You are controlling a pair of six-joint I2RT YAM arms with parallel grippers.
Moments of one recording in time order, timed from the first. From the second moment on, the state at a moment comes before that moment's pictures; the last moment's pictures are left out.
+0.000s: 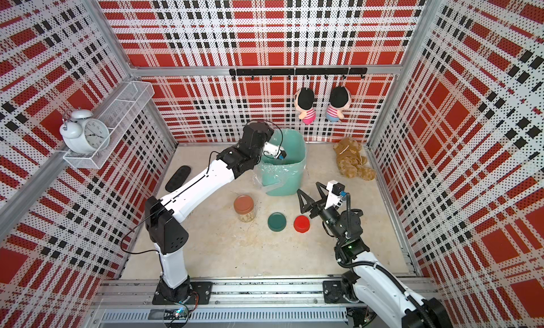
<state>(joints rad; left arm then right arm) -0.69 1.90 1.86 -0.41 -0.62 1.82 0.40 0.80 0.24 0.74 -0.16 0.40</state>
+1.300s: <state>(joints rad) -0.72 1.95 2.08 -0.34 -0.58 1.76 0.40 0.80 0.24 0.73 -0.16 0.40</state>
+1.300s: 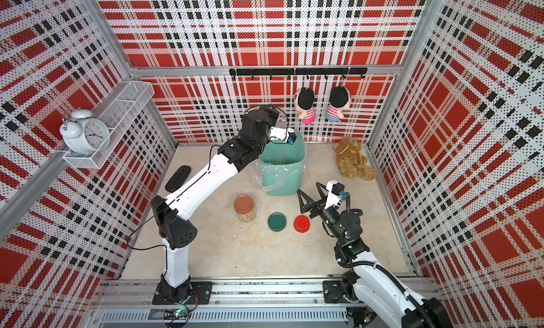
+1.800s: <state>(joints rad) -0.71 2.04 2.10 -0.34 -0.65 1.85 0.40 0.78 0.24 0.72 -0.15 0.40</state>
